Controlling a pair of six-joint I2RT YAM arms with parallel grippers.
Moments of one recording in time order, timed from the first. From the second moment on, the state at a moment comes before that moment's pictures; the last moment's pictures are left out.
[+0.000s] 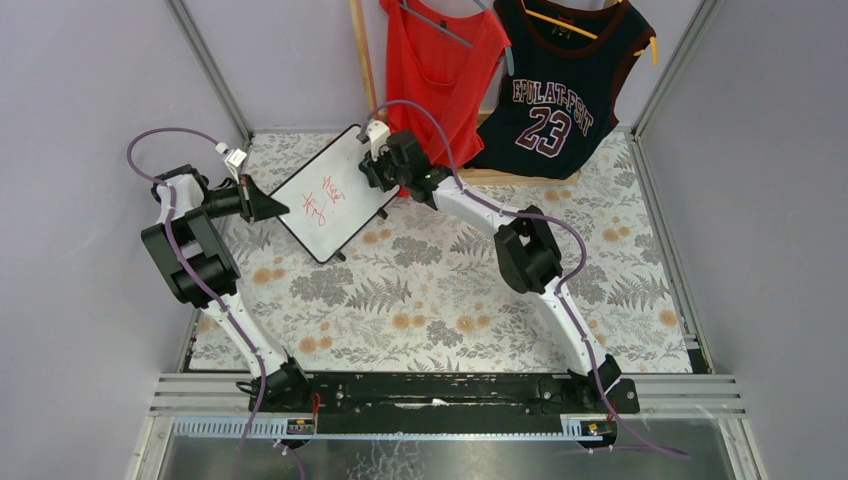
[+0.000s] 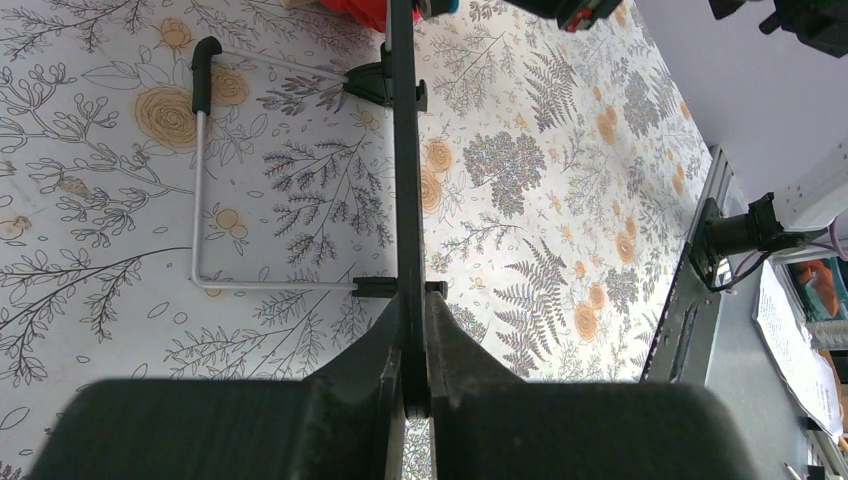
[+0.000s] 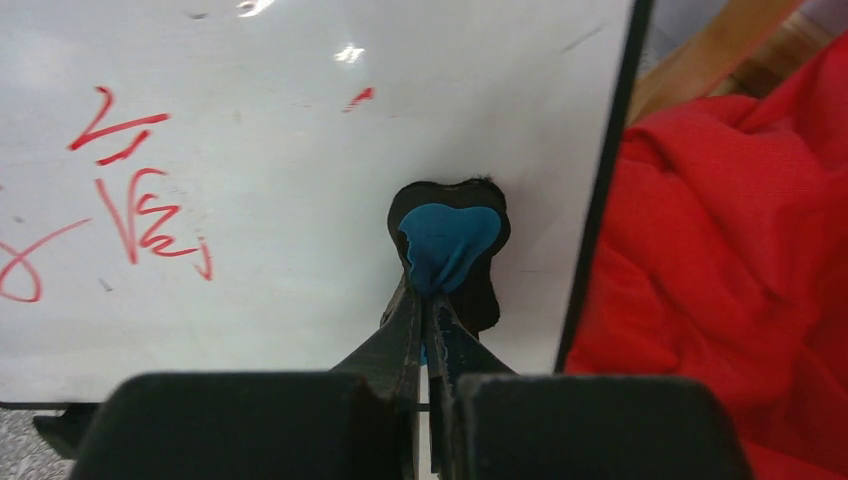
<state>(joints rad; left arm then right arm) 0.58 2.02 1.61 -1.21 1.28 0.95 0.73 2.46 2.16 -0.10 -0.12 -0.08</state>
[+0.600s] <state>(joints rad) 0.58 2.01 1.60 -1.21 1.28 0.95 0.71 2.52 2.26 -0.13 -0.13 -0.05</state>
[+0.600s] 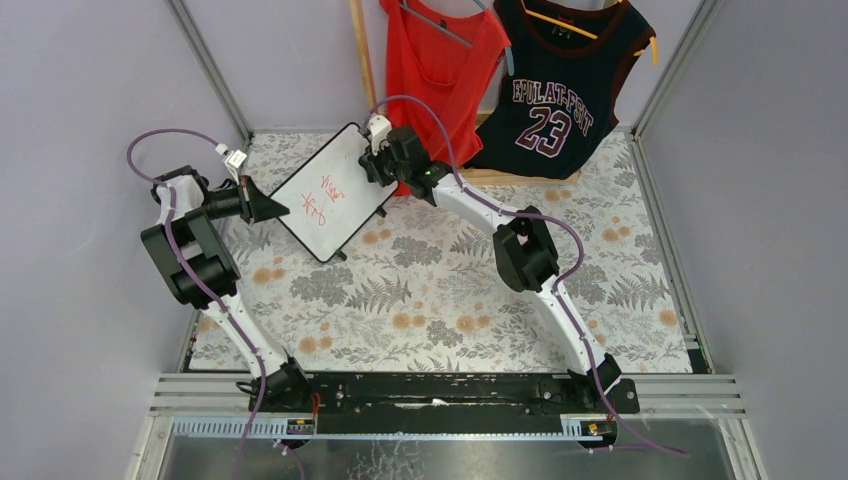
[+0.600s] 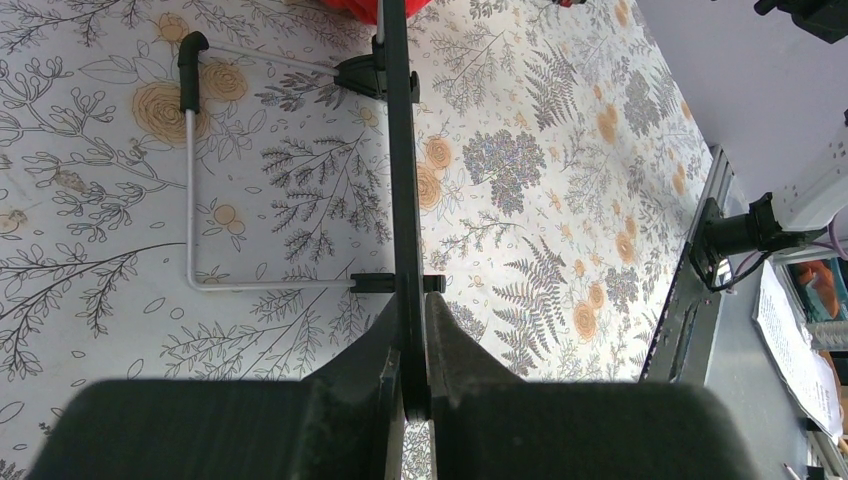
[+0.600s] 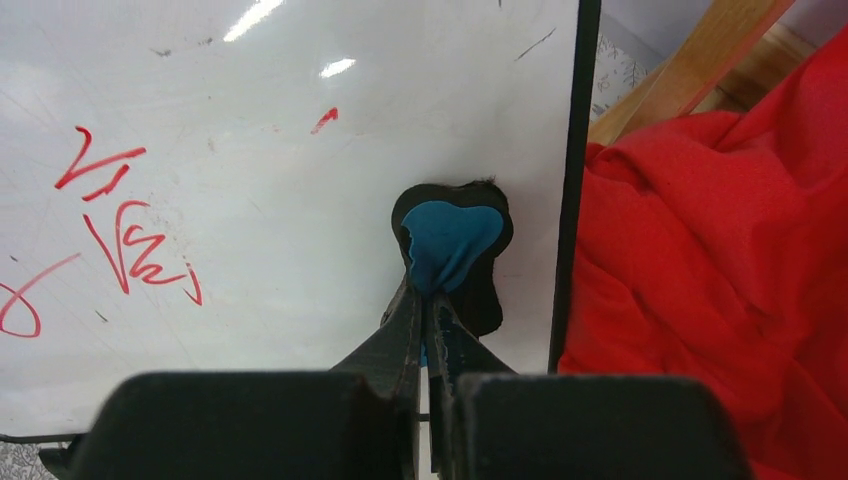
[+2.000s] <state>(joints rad) 0.56 1.98 1.57 -1.21 1.25 0.96 0.95 2.47 2.23 -0.01 -0.19 -0.07</state>
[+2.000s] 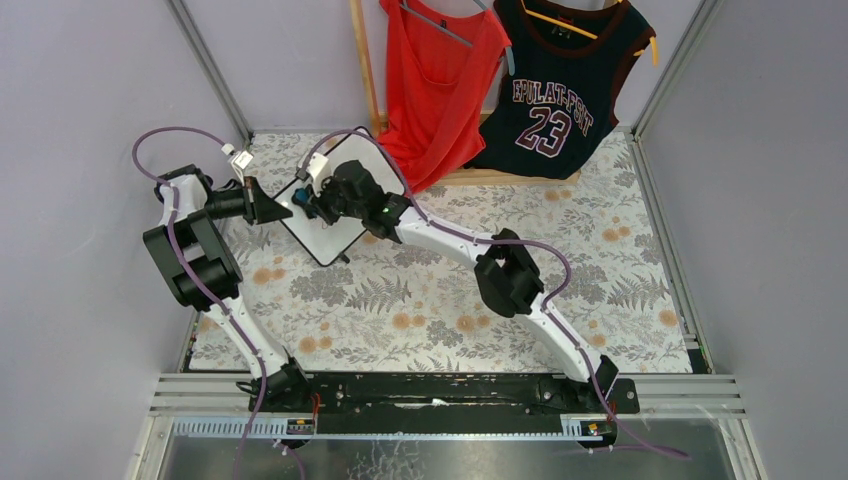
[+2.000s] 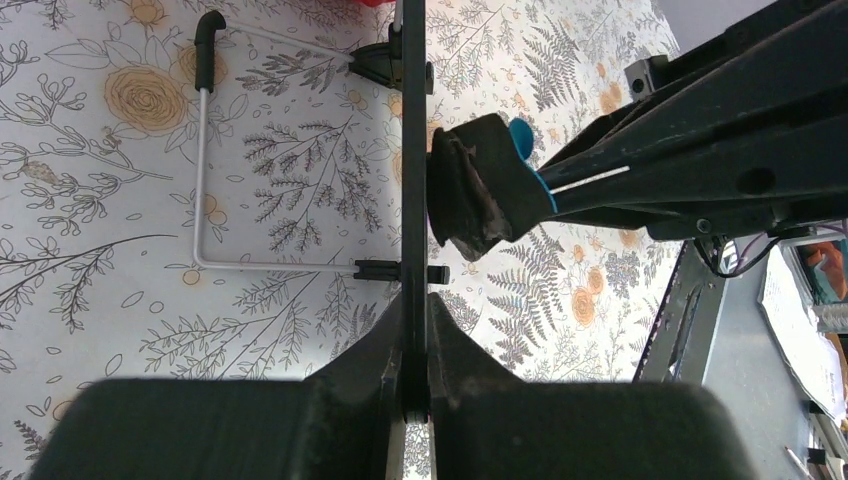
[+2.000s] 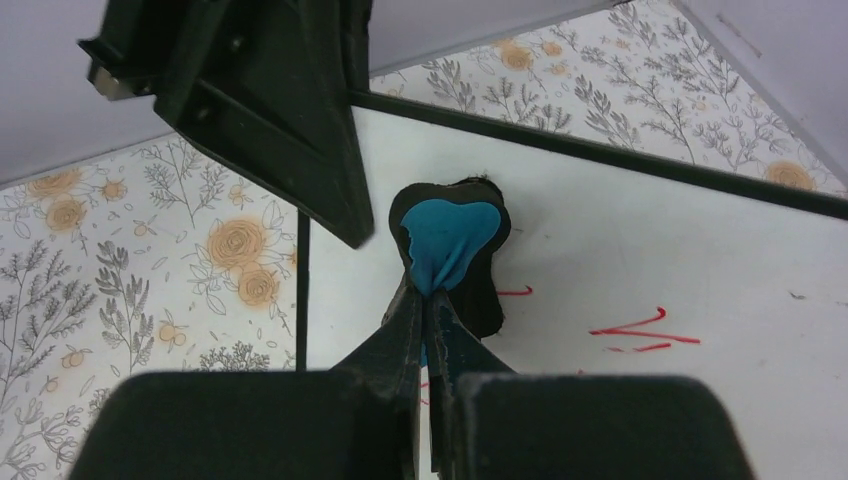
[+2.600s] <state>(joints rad) 0.55 1.96 1.56 -1.21 1.25 0.95 0.85 2.50 2.34 -0.09 -0.06 -0.11</state>
